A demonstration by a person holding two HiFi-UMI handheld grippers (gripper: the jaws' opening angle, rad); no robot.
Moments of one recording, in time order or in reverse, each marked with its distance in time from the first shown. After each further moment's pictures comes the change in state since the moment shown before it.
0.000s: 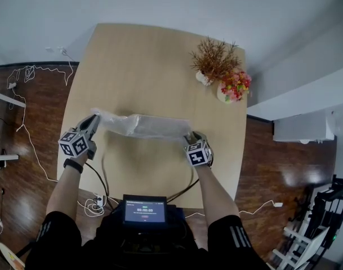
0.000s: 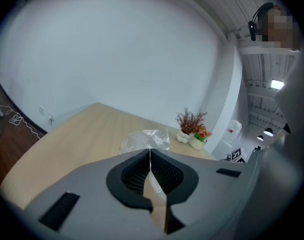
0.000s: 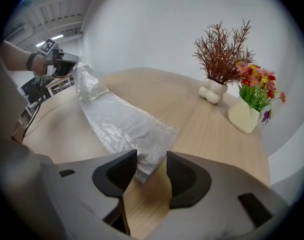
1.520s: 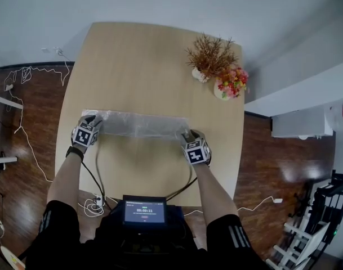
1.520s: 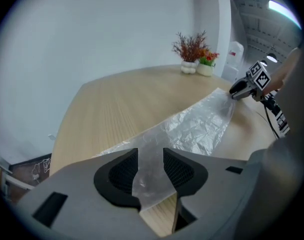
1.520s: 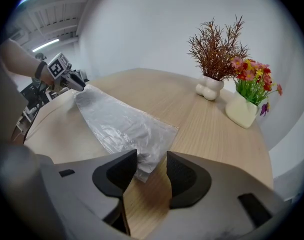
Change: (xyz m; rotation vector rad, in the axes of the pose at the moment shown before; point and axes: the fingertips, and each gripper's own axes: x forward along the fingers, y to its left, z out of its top) left arm 0.045 0.070 -0.102 0.507 0.596 0.166; right arm -0.001 0.000 -0.002 0.053 -0.005 0.004
